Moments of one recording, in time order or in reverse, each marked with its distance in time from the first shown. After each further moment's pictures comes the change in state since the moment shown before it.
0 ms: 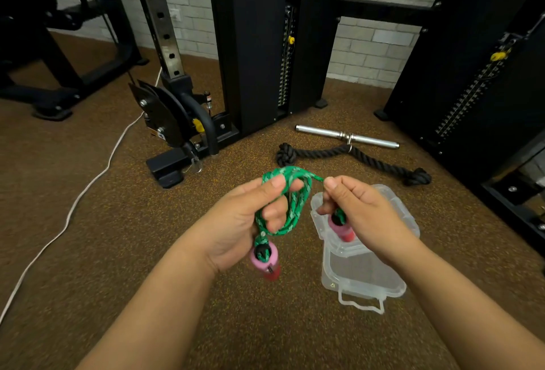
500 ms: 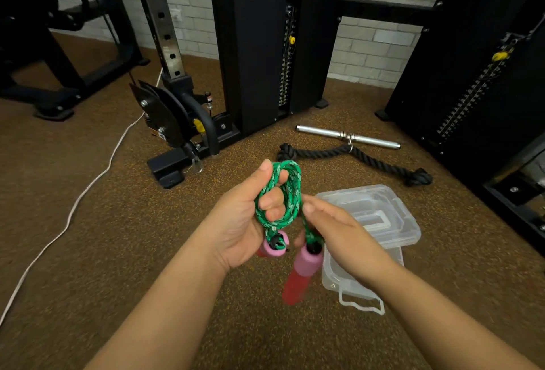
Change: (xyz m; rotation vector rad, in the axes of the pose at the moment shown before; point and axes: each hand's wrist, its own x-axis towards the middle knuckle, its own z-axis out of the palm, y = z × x) left_hand 0.011 -0.005 0.003 -0.231 0.146 -0.020; right_hand -0.011 0.014 0.029 0.014 -0.174 0.055
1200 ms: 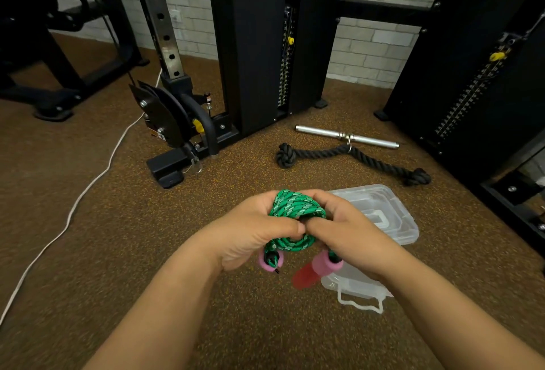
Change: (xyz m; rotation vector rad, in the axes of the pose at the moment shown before) left_hand -0.003 -0.007 -0.004 0.561 -0.107 -0.110; right_hand -0.001 -0.015 -0.007 -0.038 -0.015 0.058
